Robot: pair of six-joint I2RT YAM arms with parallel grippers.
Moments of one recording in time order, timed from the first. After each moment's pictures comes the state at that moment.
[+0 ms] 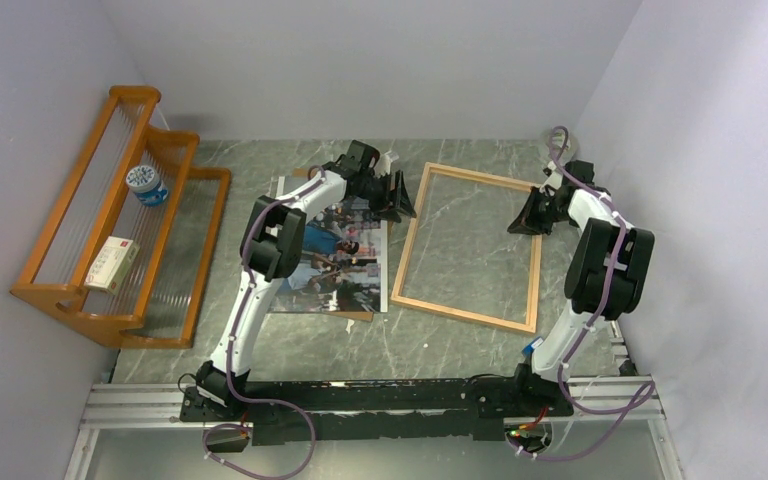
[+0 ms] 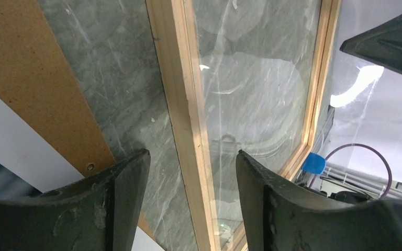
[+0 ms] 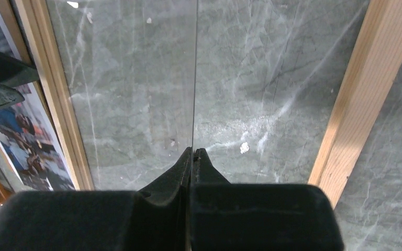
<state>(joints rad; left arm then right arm) -0.47 2.53 2.10 -0.44 0.74 -0.51 -0.28 1.86 1.31 -0.59 -0.50 0.13</state>
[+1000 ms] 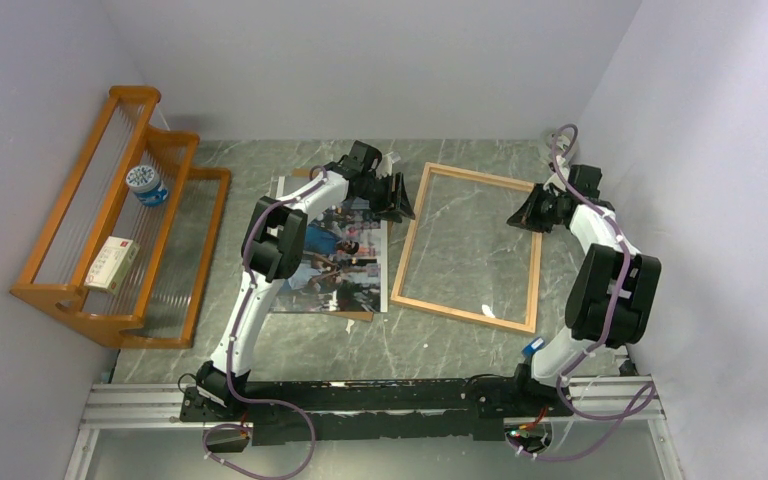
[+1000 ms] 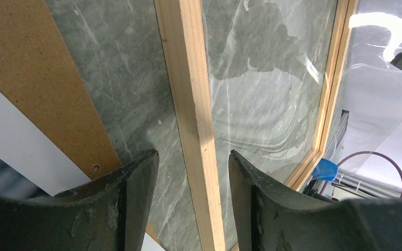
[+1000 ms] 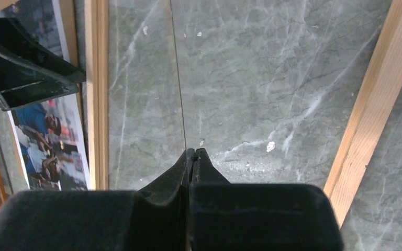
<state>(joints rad) -0.49 2.54 2.11 -0.47 0.67 -0.49 -0.27 1.67 1.14 -0.41 -0.54 0.17</state>
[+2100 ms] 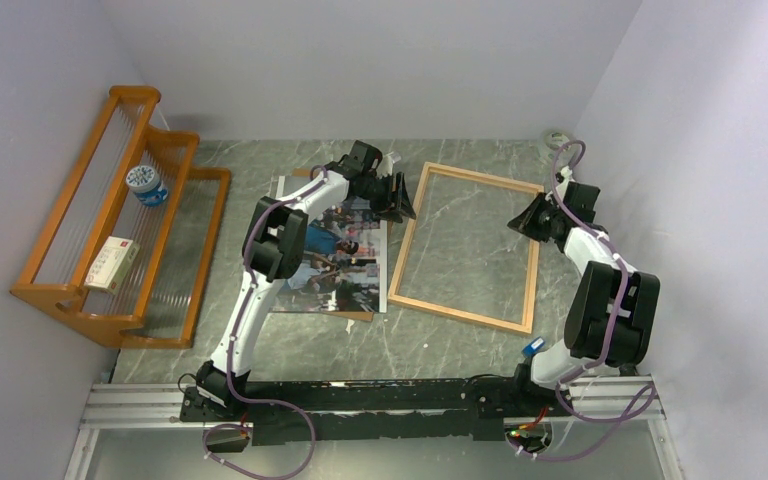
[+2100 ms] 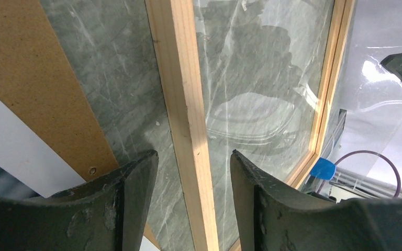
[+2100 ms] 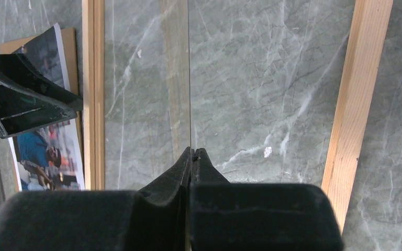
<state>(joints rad) -0.49 2.54 2.12 -0.47 0.68 -0.49 -0.27 1.54 0.91 -0.14 -0.47 0.32</state>
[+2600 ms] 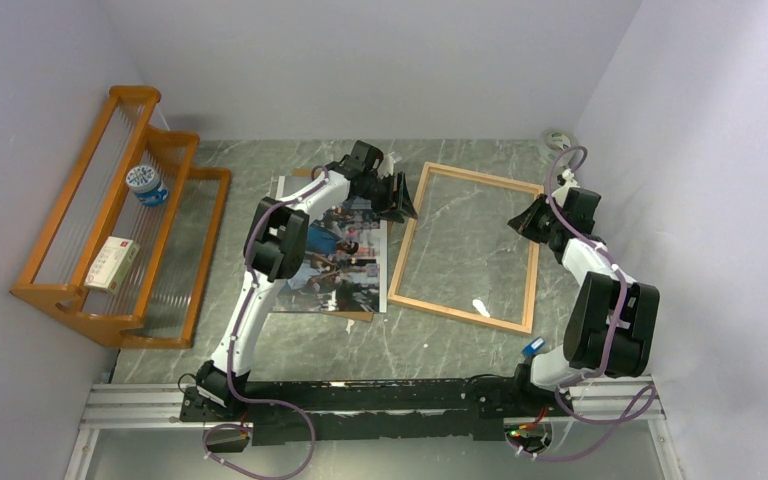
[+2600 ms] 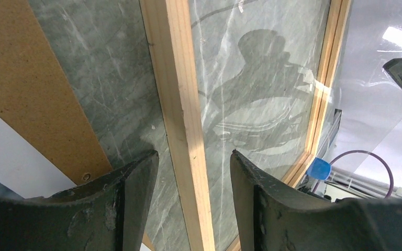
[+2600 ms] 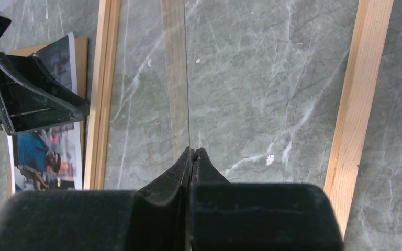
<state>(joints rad) -0.49 2.56 2.15 -0.48 0.69 -0.51 -0.27 1.47 0.81 0.00 -0.47 0.33</state>
